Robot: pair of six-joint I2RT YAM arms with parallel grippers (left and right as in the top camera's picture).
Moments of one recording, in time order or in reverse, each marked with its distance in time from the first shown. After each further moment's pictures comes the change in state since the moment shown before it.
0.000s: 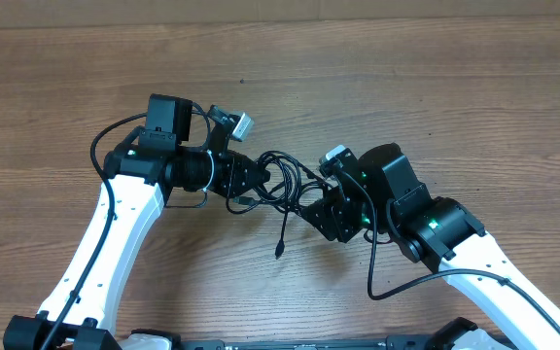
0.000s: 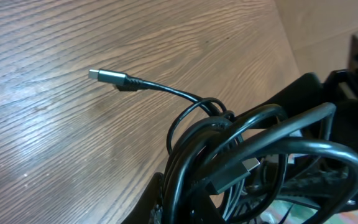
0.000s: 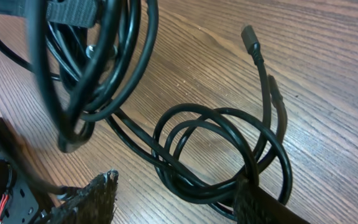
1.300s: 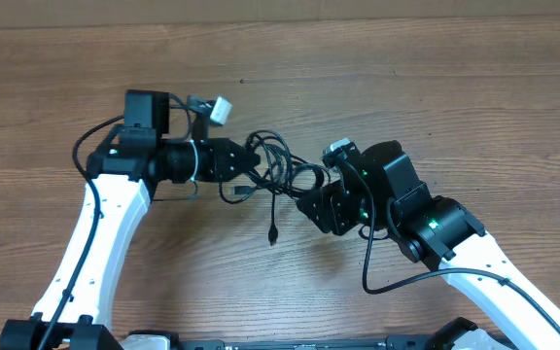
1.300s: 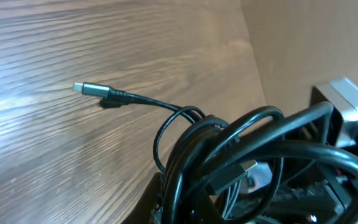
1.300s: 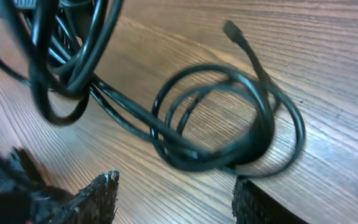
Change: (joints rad) left arm 0.108 0.000 0.000 0.080 0.087 -0.208; right arm -0.002 0.000 0.000 0.071 0.000 0.169
